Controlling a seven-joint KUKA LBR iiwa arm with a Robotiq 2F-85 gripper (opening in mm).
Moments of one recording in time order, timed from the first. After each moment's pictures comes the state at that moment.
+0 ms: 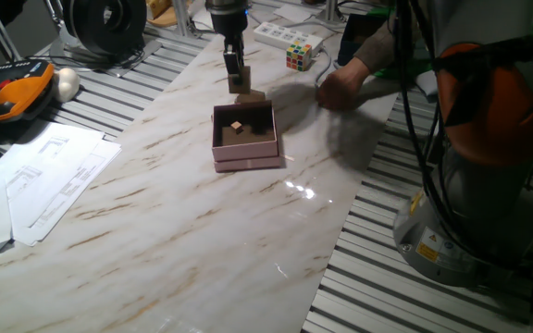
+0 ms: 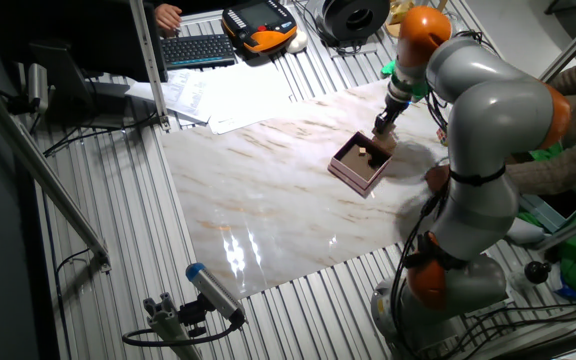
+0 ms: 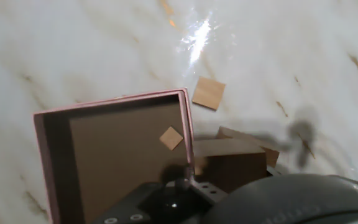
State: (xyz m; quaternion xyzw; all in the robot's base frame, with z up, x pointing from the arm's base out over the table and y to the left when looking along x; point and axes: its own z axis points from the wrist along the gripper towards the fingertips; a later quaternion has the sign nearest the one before) arm 0.537 -0.143 0.147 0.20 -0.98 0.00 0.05
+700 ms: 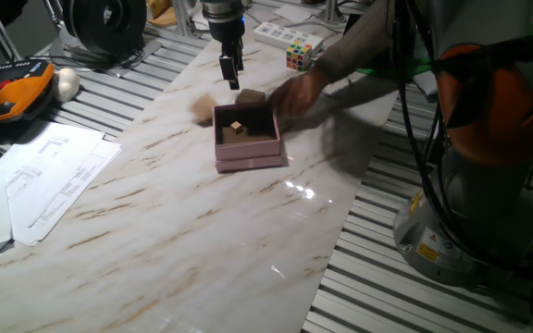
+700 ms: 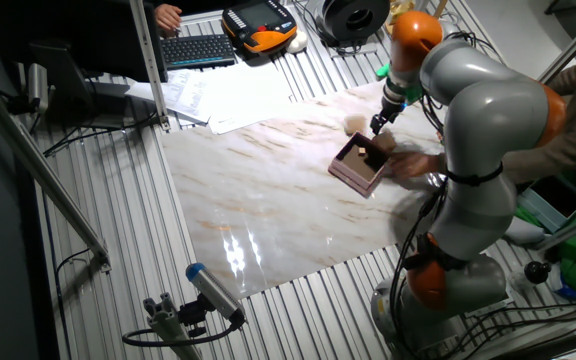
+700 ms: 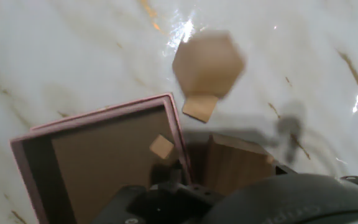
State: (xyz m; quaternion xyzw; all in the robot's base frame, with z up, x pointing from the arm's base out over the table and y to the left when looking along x) arm 0.541 -0.136 0.141 0.17 -0.98 0.01 0.05
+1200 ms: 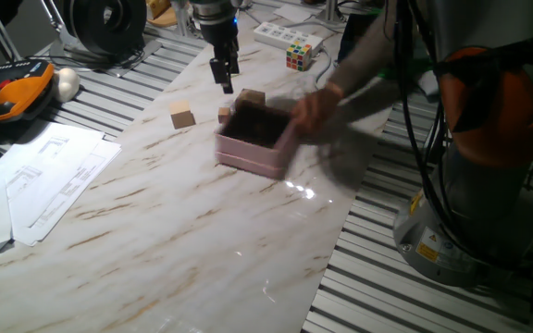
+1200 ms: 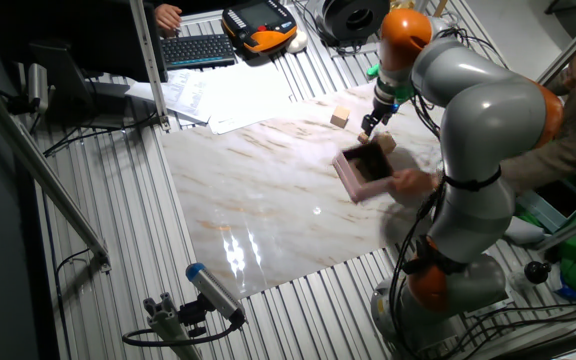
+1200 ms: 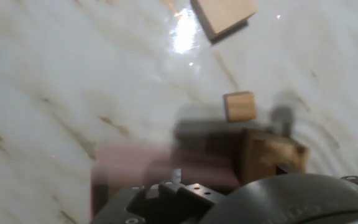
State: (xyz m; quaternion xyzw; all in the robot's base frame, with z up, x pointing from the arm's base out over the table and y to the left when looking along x) arm 0.527 -0.092 0.156 0.14 -0.99 0.01 0.06
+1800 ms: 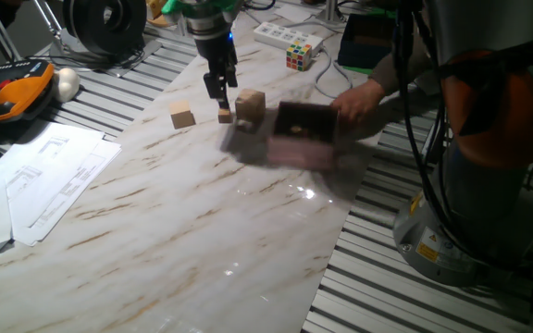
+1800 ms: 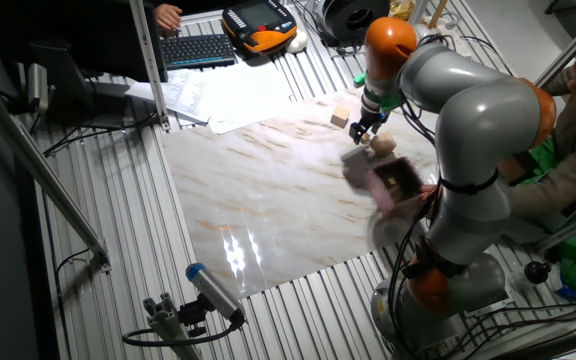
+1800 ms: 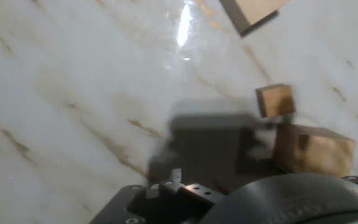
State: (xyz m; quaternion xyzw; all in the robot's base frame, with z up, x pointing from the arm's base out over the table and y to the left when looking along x) arm 0.515 -0.060 0.140 0.12 -0.99 0.02 0.07
